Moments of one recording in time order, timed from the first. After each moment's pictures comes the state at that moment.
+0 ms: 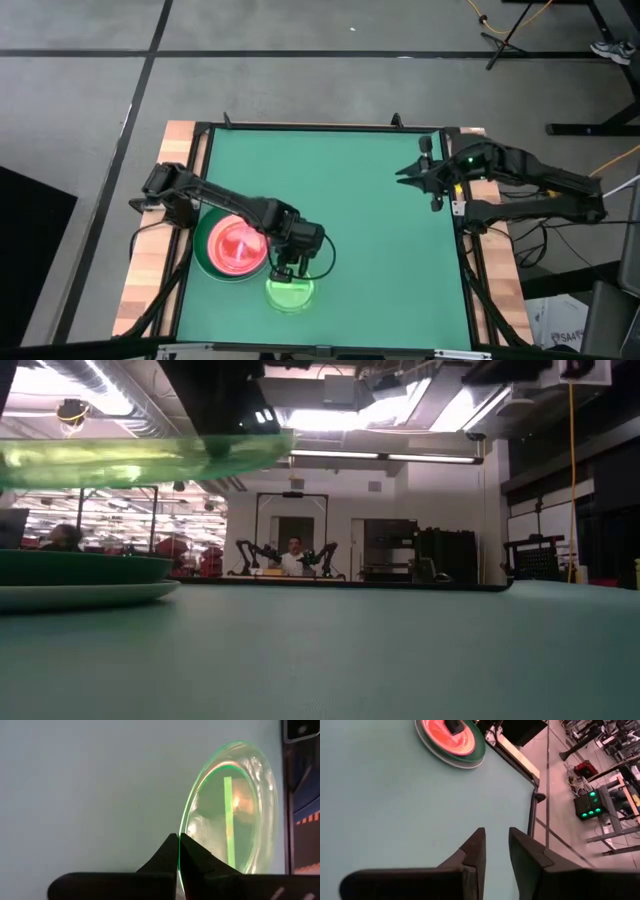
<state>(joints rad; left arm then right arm) -0.25 1.82 1.51 -0.98 0.20 -0.15 -0.19 0.82 1.00 -0.68 -0.13 -0.82</state>
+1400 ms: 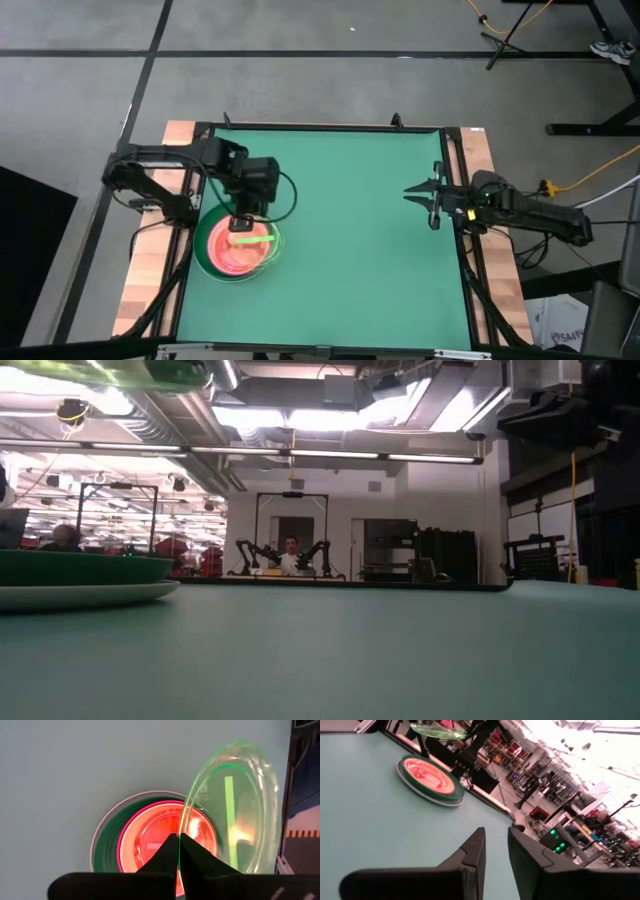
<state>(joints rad) 0.00 1.44 1.54 -1.43 0.17 -0.07 -0.19 0.18 0.24 -0.10 -0.17 -0.65</state>
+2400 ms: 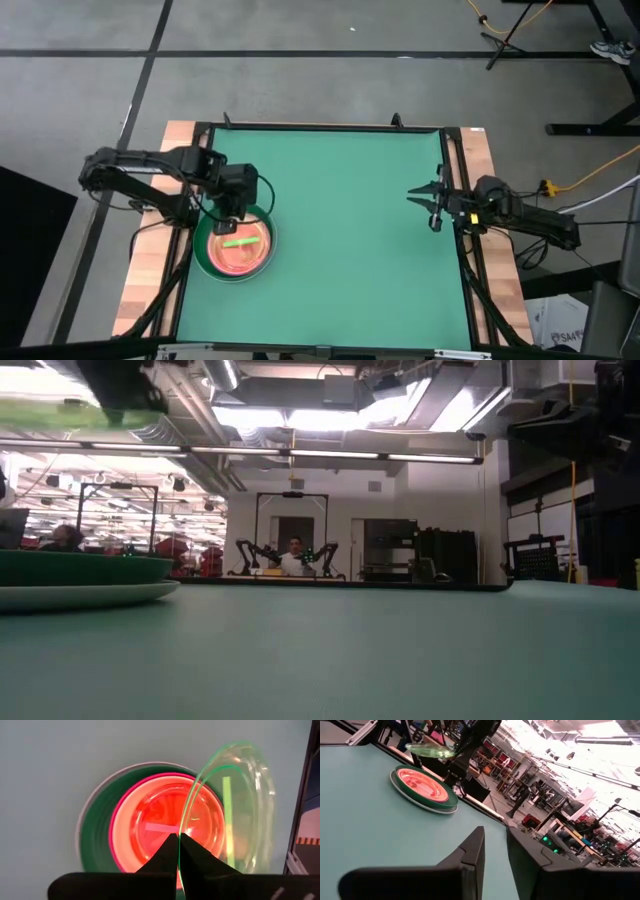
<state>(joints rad) 0.00 1.20 1.21 -1.32 0.17 -0.15 -0.19 0.00 0.13 -0.10 -0.17 -0.61</state>
